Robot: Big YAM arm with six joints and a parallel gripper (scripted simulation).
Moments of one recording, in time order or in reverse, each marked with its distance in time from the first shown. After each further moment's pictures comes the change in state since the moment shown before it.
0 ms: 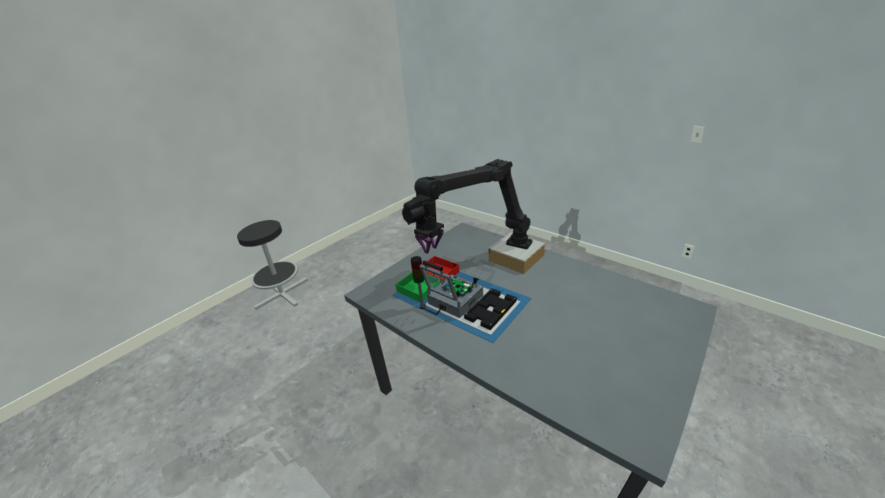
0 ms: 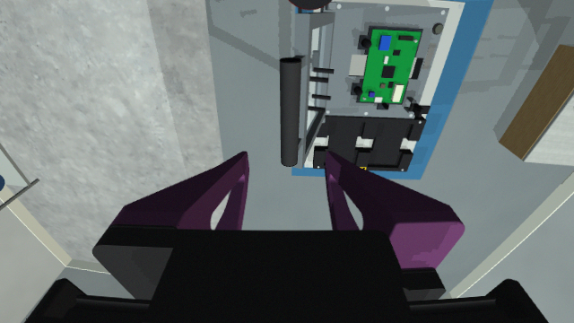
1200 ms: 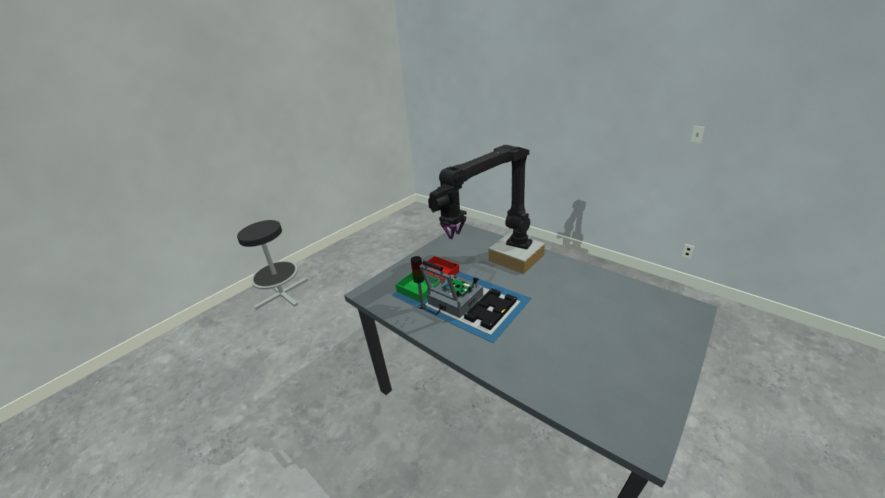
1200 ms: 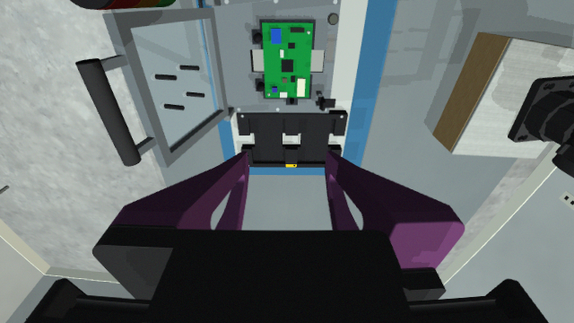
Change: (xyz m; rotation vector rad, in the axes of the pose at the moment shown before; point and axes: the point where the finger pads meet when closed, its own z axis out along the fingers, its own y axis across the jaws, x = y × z) arm 0.005 -0.147 0.000 0.047 0.005 0.001
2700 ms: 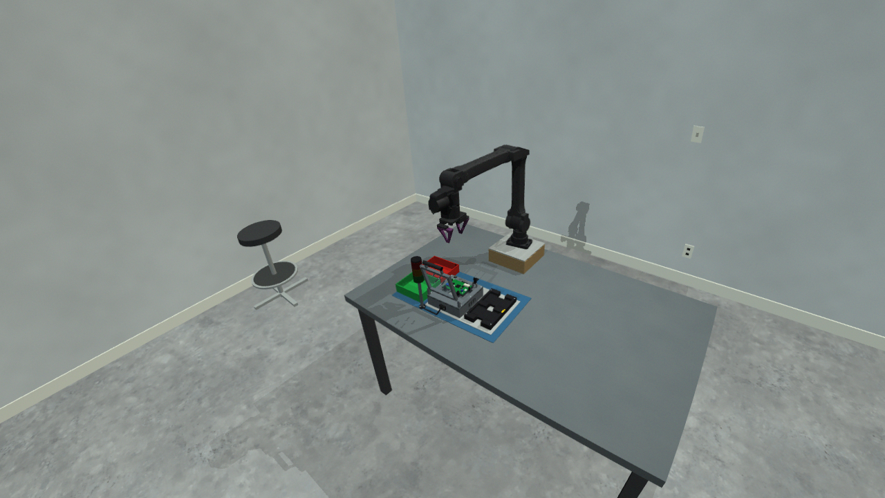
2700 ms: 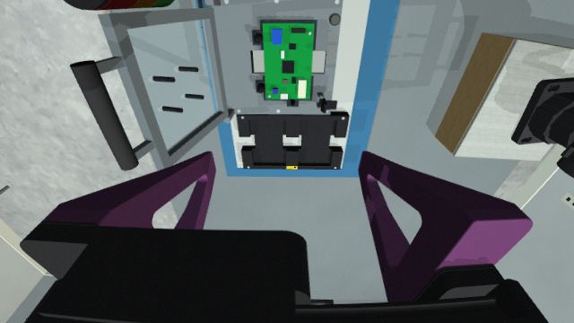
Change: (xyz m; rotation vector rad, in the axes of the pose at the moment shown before) arm 0.000 0.001 0.007 -0.003 0.000 0.000
